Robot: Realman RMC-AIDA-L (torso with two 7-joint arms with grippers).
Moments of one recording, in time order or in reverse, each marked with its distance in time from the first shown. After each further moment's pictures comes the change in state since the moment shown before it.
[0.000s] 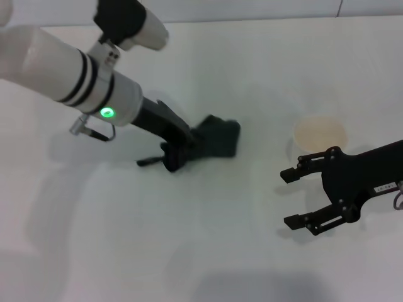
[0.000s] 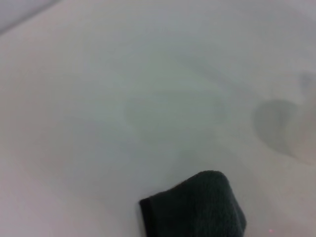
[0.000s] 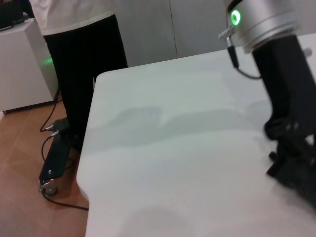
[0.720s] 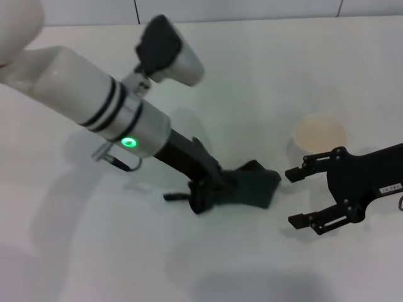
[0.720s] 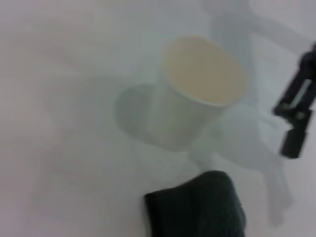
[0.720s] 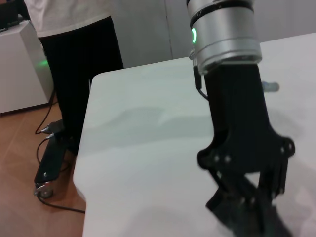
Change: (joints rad) left arm 0.010 0.004 0.191 0.016 -0.192 0.108 0.034; right arm -0.022 -0.001 0.010 -0.014 0.005 -0.001 0.000
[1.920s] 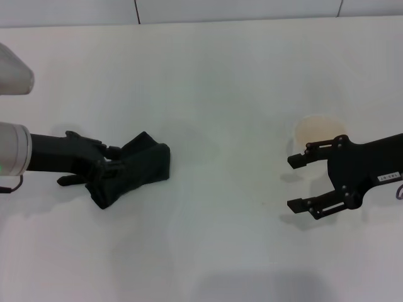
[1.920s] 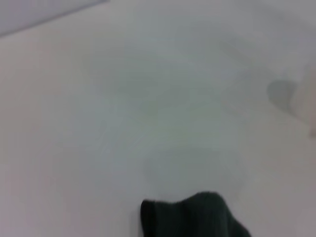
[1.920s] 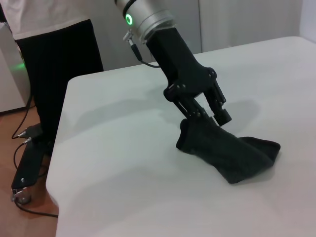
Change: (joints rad) left arm 0.458 0.004 -0.361 0.400 0.142 0.061 0.088; right arm 0.005 0.000 0.019 0.005 -0.002 0.045 0.011
